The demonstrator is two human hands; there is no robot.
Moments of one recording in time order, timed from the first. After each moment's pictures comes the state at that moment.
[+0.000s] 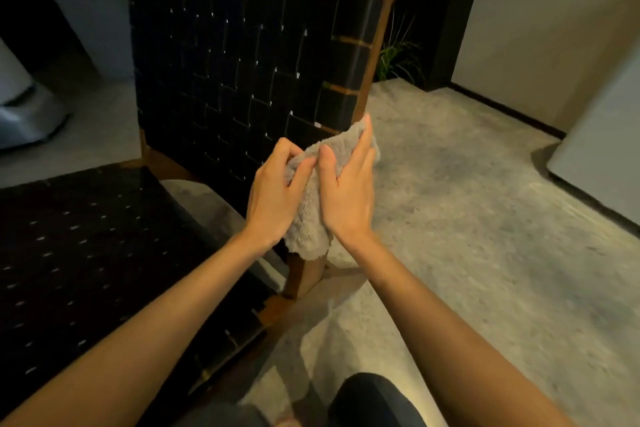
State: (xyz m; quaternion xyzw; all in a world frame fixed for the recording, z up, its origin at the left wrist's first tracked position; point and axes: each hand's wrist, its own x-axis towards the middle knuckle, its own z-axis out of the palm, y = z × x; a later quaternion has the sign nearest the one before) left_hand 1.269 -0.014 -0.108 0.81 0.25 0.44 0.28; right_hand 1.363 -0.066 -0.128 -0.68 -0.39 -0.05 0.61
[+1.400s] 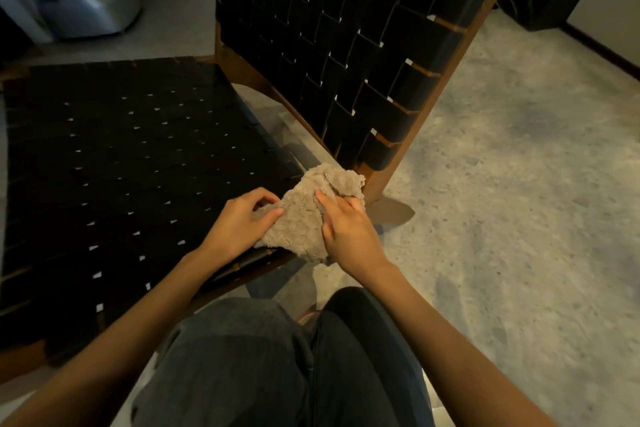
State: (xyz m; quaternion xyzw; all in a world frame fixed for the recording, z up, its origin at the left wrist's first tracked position) left_hand 1.081 -0.053 -0.210 0.81 0.47 0.17 0.31; right_hand 1.262 -0.133 -0.250 -0.68 -0.69 0.10 0.24
